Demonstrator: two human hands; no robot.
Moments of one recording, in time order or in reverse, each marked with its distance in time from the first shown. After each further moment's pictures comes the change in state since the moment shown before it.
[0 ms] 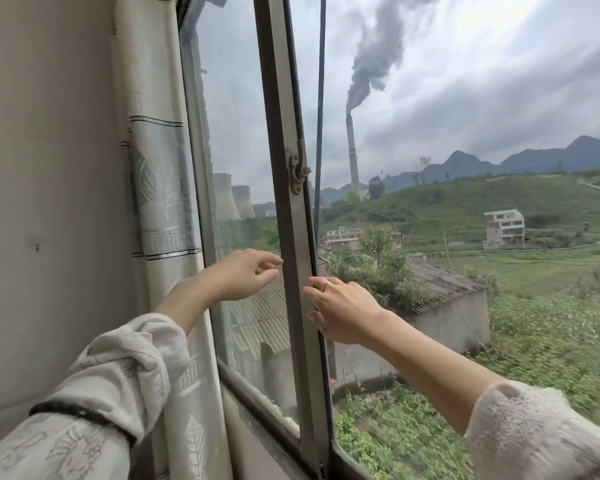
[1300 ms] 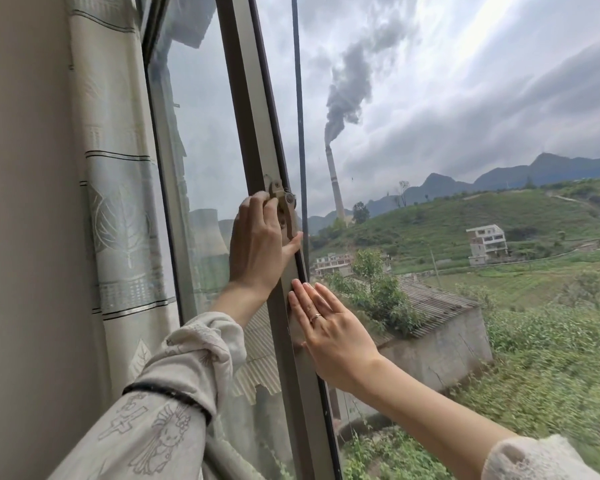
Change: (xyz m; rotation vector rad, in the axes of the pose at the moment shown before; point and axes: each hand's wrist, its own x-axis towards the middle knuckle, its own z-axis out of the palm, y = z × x) left_hand 0.140 0.017 0.007 0.340 0.949 0.267; right_hand 0.067 0.032 0.047 -0.313 0.297 -0.060
